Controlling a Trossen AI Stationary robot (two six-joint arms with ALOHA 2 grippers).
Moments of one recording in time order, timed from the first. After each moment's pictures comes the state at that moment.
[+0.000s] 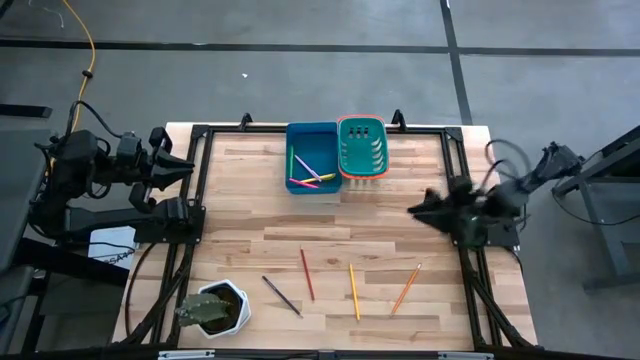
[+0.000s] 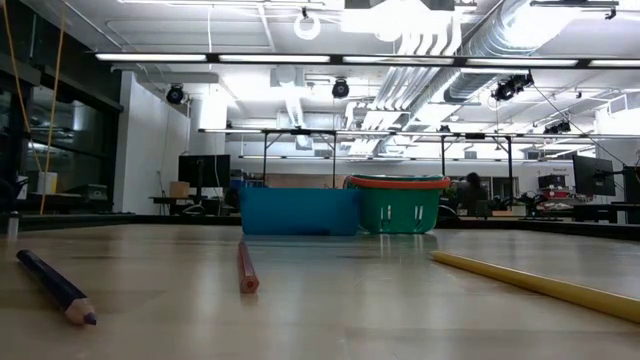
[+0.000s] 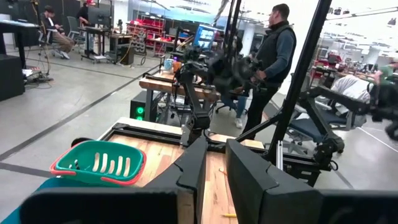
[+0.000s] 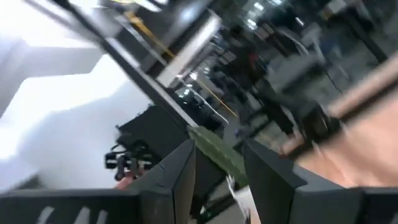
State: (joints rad) left arm 0.40 0.38 1.08 -0.71 0.24 -0.16; right arm 0.58 0.62 0.56 0.30 0.47 0.70
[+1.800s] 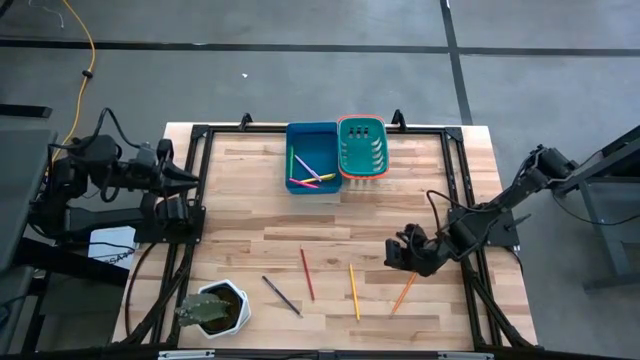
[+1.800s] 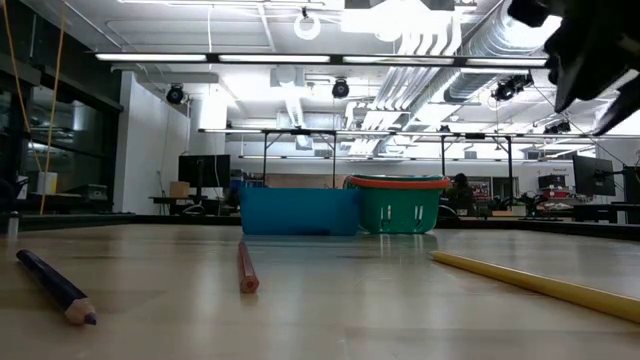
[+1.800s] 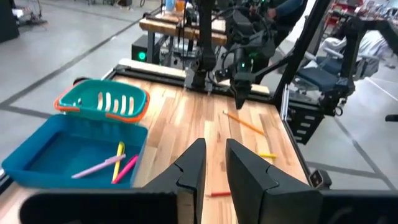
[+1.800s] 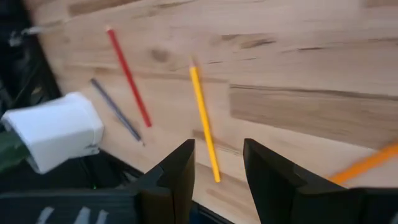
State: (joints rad) left arm 0.40 0.38 1.08 -0.97 0.25 -0.11; right arm 0.61 1.20 0.69 -0.40 0.26 2.17
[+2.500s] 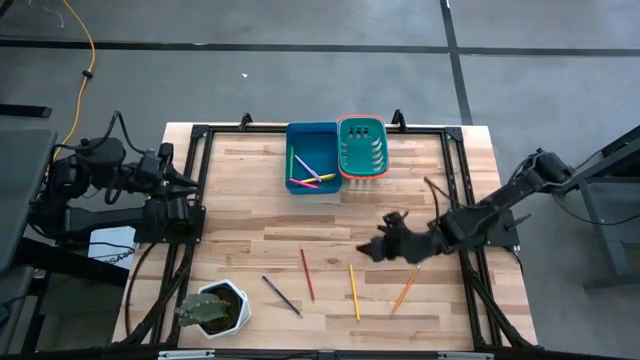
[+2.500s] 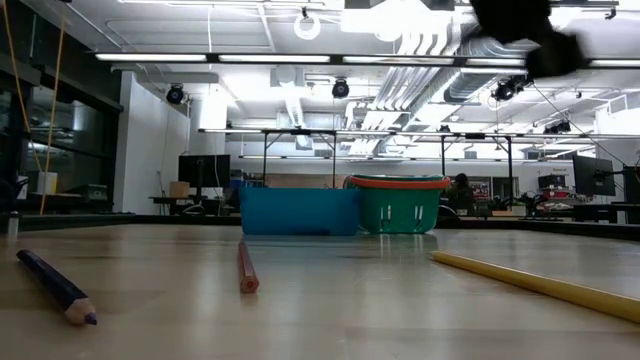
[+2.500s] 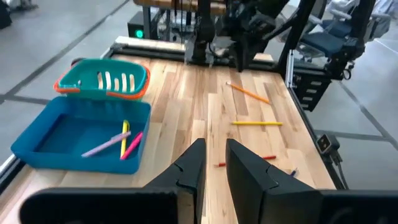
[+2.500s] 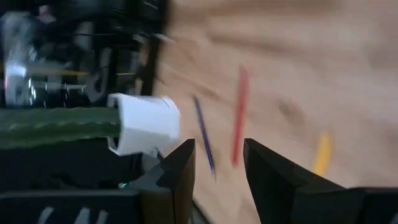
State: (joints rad) left arm 0.40 0.38 1.08 -1.07 0.26 0.00; right arm 0.49 1.28 0.82 -0.12 0.47 1.54
